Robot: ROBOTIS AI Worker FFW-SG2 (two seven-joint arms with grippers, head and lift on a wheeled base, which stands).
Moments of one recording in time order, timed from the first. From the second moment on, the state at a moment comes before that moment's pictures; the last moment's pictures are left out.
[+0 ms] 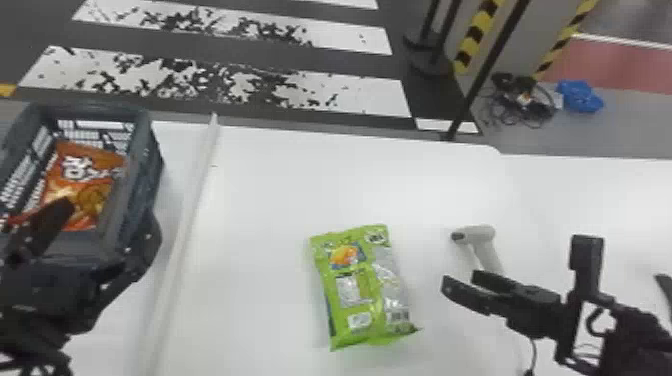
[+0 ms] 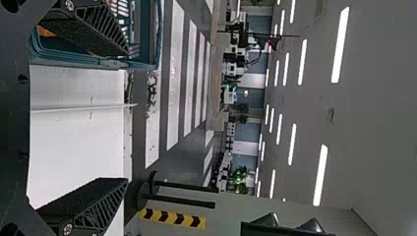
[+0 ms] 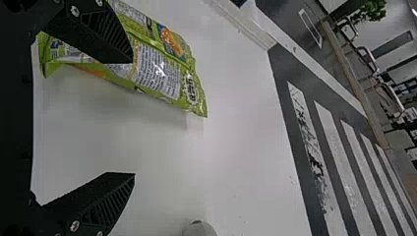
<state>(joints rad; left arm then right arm) 0.67 0.07 0.07 -2.16 0.16 -0.01 -0.19 0.43 -0.26 -0.42 -1.98 -0.28 0.88 0.82</state>
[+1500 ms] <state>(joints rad) 0.67 0.07 0.07 -2.16 0.16 -0.01 -0.20 0.35 -0.29 -0.04 -1.92 0.09 0.87 0.96</state>
